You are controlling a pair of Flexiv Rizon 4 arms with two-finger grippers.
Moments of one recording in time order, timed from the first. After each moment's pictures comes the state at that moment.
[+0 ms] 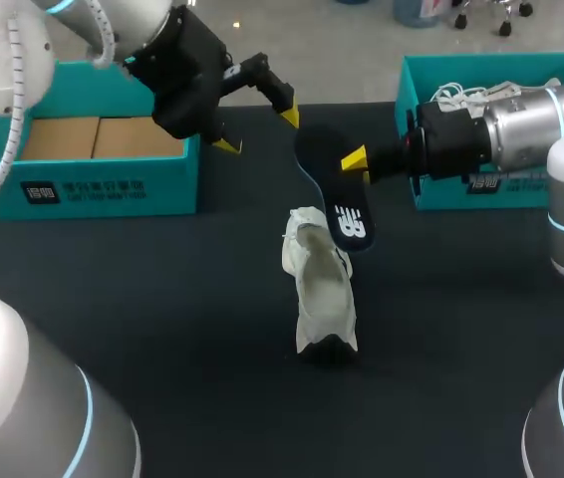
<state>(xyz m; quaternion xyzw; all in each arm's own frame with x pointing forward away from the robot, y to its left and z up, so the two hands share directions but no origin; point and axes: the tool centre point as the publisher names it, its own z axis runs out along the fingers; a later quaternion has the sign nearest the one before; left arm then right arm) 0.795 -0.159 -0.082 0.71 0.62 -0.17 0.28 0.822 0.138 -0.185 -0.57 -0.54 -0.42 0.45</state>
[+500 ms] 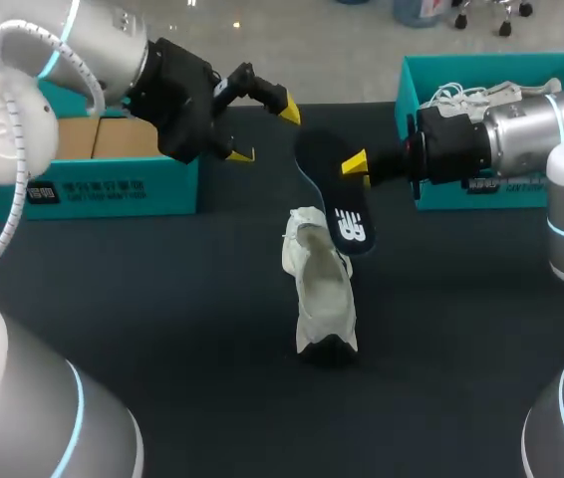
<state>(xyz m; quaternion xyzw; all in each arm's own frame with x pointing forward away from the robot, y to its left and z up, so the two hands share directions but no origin) 0.808 -0.169 -0.095 0.64 0.62 -0.23 0.38 0.820 0.137 -0.189 -0.57 -0.54 -0.43 0.46</state>
